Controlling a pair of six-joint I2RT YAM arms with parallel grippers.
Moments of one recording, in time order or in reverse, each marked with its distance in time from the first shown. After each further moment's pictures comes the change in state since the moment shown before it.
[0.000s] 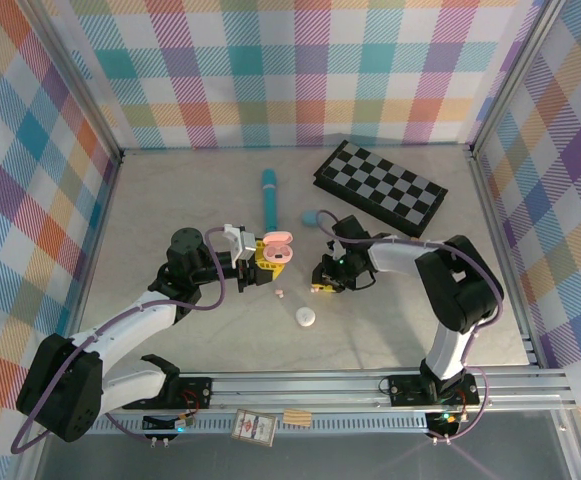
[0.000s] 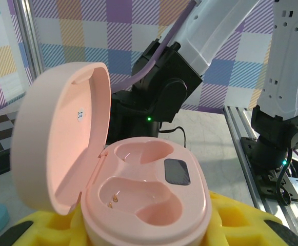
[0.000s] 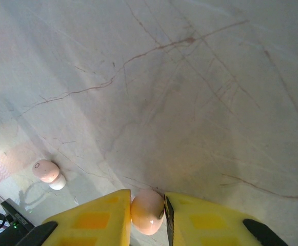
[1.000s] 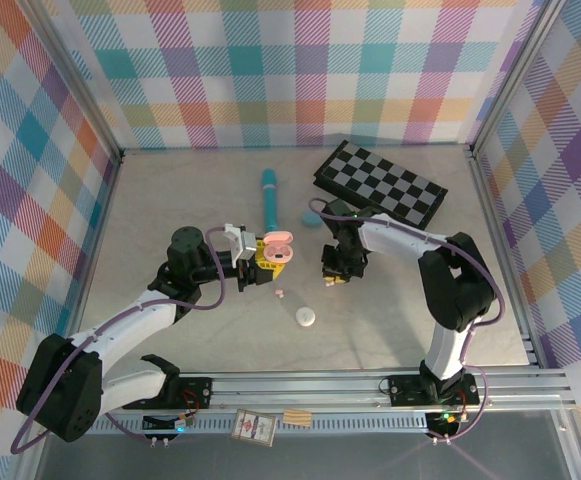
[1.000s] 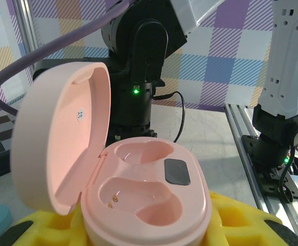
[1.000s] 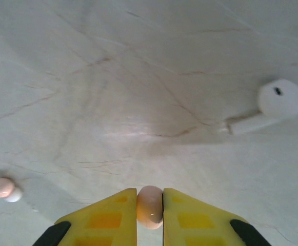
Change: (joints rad) left arm 0.000 0.000 0.011 -0.022 0.000 0.020; right arm 0.042 0.022 0.291 -0.517 0.324 0.005
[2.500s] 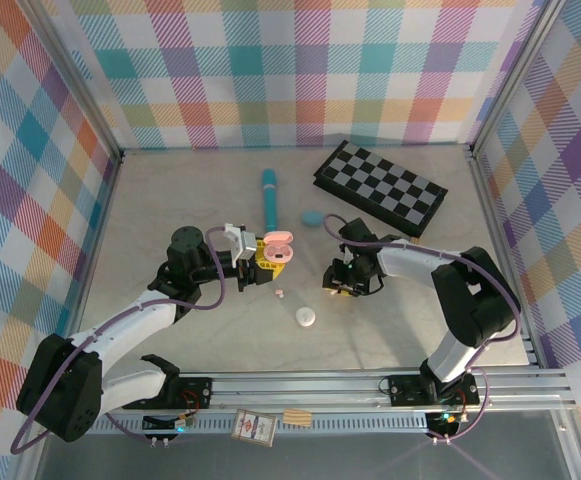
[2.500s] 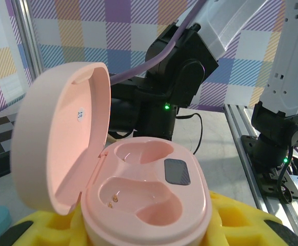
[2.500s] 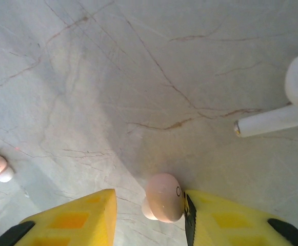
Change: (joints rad) left arm 0.000 0.000 0.002 0.000 0.003 0.000; right arm -0.049 -0.147 -0.352 0.411 -0.163 -0.034
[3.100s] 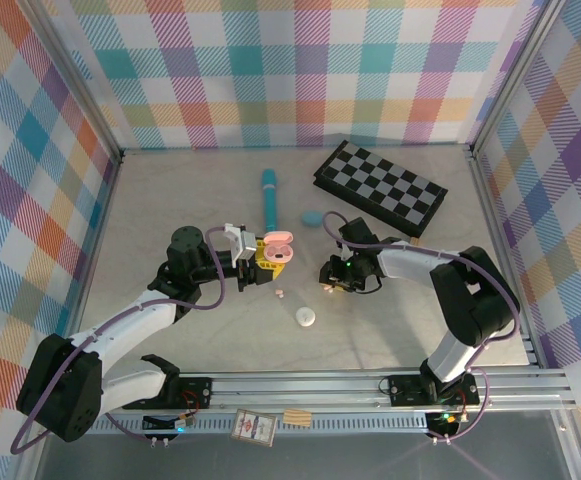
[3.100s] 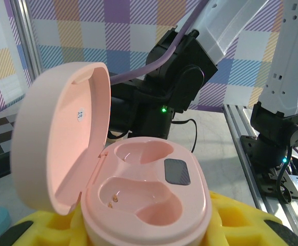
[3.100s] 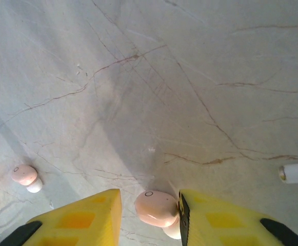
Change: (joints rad) left arm 0.000 0.000 0.002 0.000 0.004 0.000; right arm -0.008 0.009 -0.020 0.115 -0.025 -0.011
